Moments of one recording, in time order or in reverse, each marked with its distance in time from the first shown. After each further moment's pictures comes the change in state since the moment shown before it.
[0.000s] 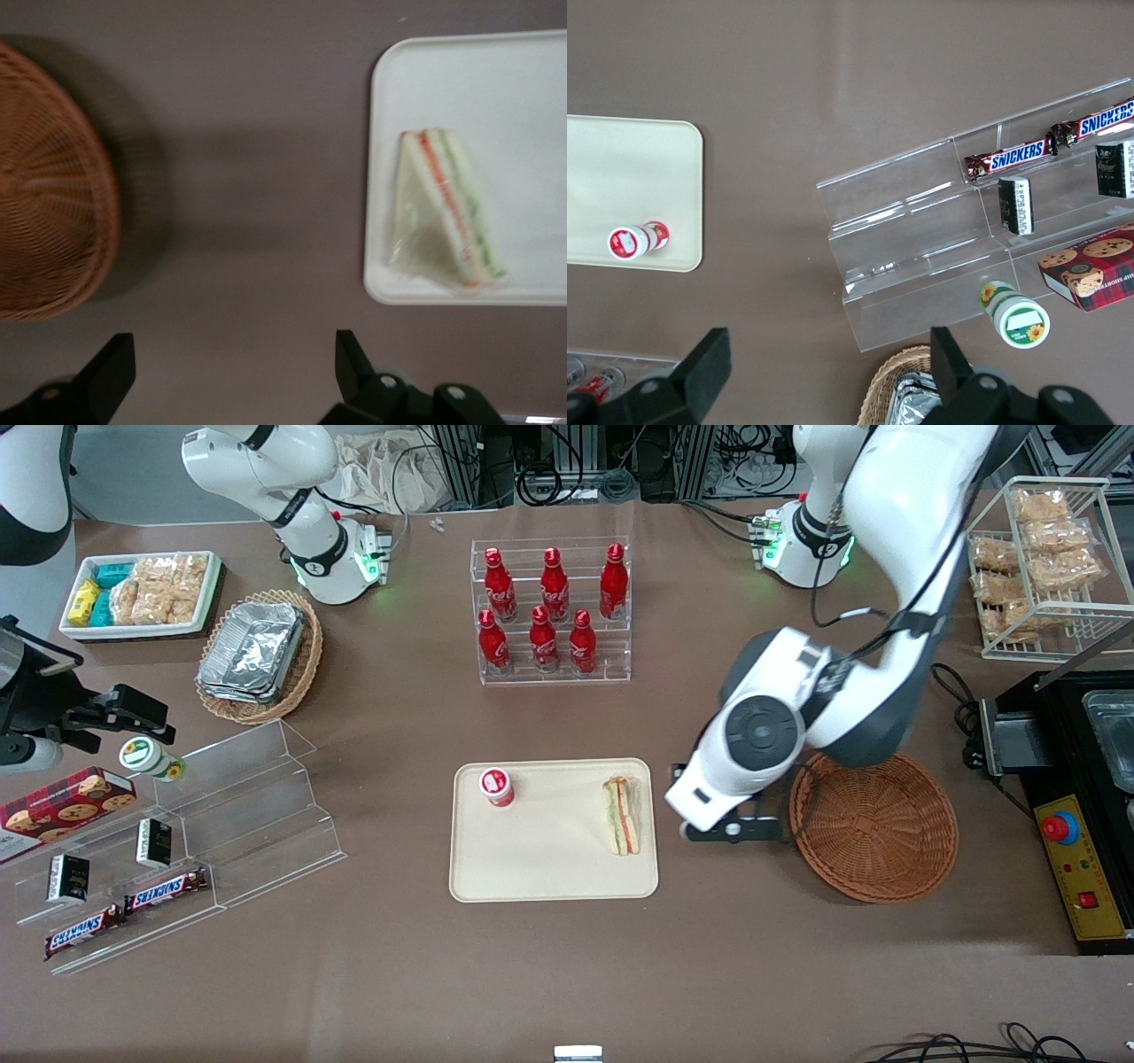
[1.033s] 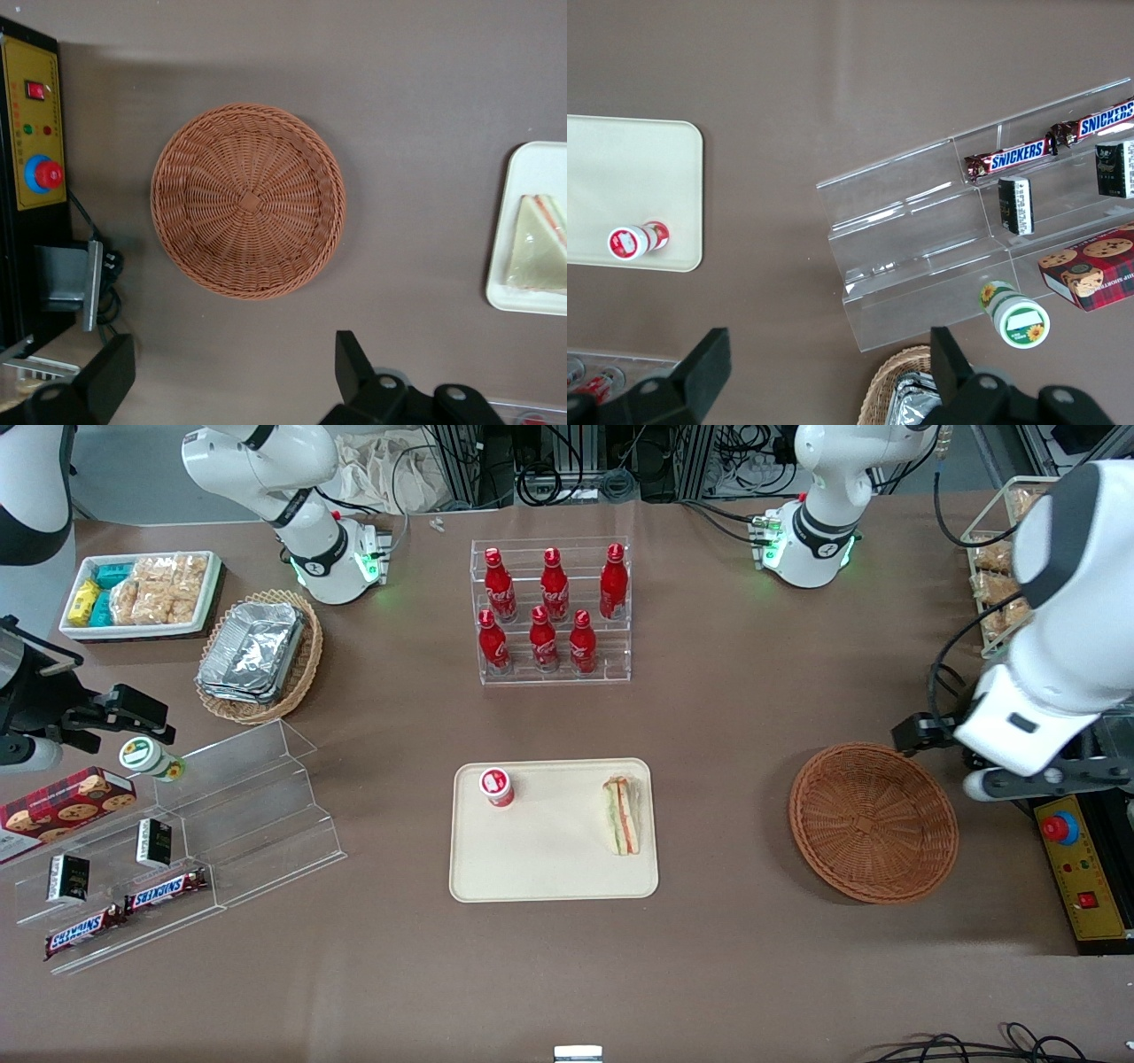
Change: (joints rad) arm 0.336 -0.294 0.013 0.000 -0.037 -0.125 0.250
